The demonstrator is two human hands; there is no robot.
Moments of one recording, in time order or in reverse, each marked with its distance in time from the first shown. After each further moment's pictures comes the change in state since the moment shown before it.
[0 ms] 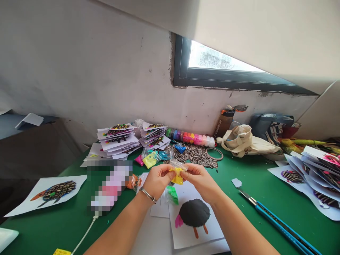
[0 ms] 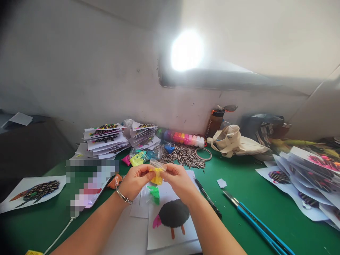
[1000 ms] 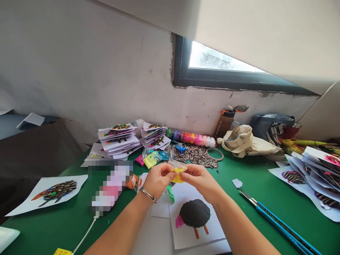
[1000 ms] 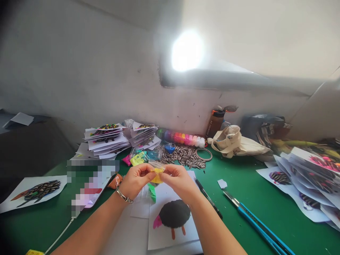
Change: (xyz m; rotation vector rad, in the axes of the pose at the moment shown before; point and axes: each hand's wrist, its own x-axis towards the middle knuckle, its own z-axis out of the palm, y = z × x) left_hand 0.001 0.003 0.000 0.034 0.052 0.042; right_hand -0.004 -0.011 0.000 -0.048 -0.037 0.006
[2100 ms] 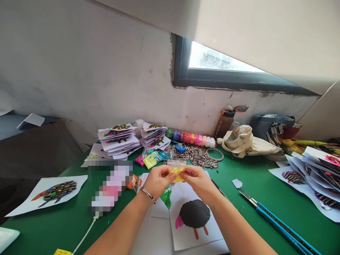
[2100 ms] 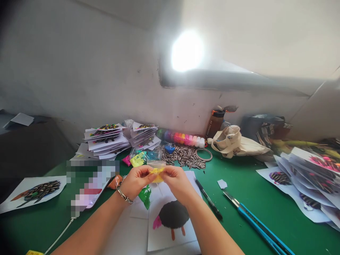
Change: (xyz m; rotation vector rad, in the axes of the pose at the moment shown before) left_hand 0.001 -0.008 -0.002 0.062 -0.056 -0.008; right_hand 0.007 0.021 0.003 -0.058 0.052 -0.059
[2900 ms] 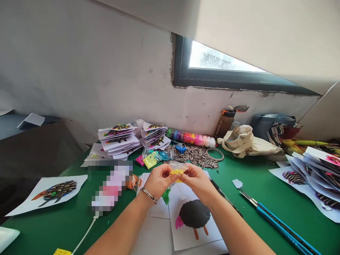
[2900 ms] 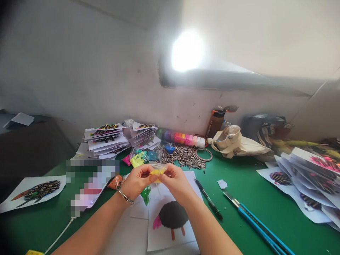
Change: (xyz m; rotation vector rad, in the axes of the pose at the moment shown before) left_hand 0.001 -0.003 0.001 -0.023 0.028 0.008; right_hand 0.000 0.002 0.003 0.033 0.092 0.034
